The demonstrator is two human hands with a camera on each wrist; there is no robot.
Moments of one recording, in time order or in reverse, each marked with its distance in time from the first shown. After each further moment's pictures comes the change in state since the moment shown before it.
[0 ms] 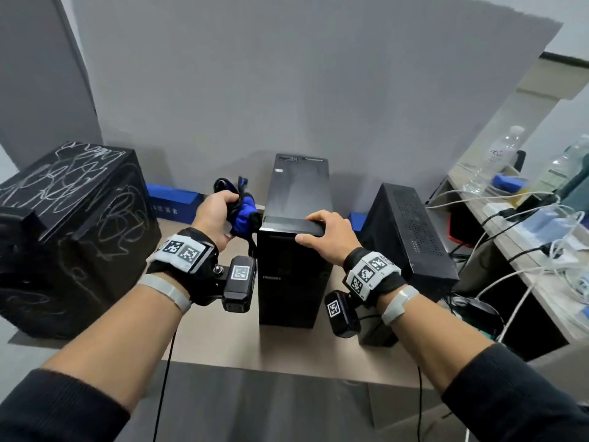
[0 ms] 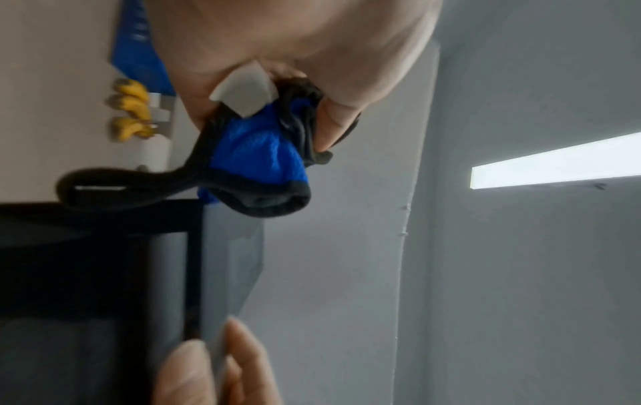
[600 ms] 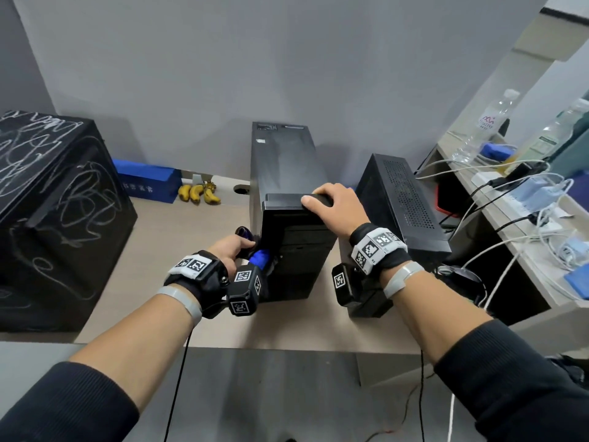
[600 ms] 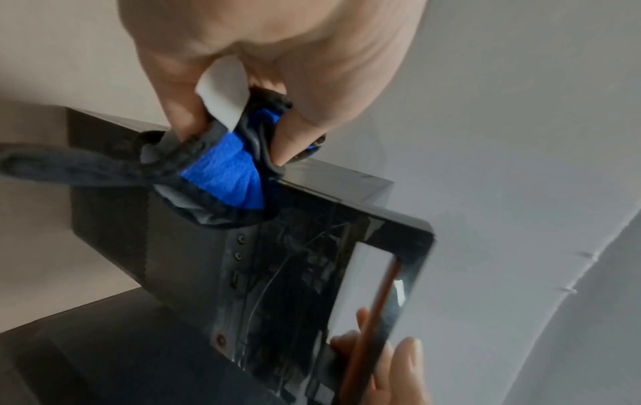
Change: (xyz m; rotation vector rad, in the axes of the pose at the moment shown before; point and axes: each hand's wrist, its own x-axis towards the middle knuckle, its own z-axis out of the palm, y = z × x) left_hand 0.032 -0.104 -0.008 0.284 -0.005 -0.435; right_hand 0.013 0.029 -0.008 -0.022 0.088 0.024
